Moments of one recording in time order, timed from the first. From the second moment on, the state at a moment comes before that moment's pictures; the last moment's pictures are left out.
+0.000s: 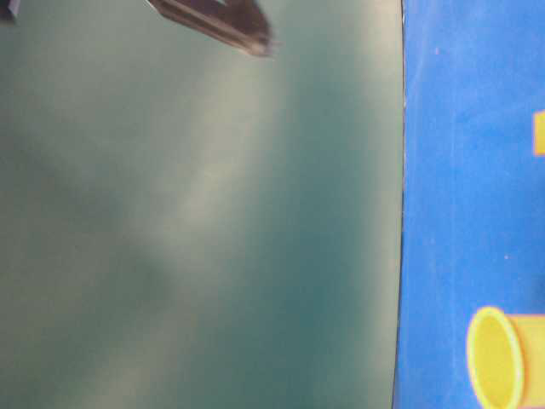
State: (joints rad) left arm 0.00 -0.97 1.13 0.01 -0.14 0.00; right arm -0.04 -0.40 0.71 -0.01 0.39 0.14
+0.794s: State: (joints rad) left arm 0.00 -0.97 1.13 0.00 -0.14 0.00; right arm -0.04 0.01 0.52 -0.03 0.49 -0.02
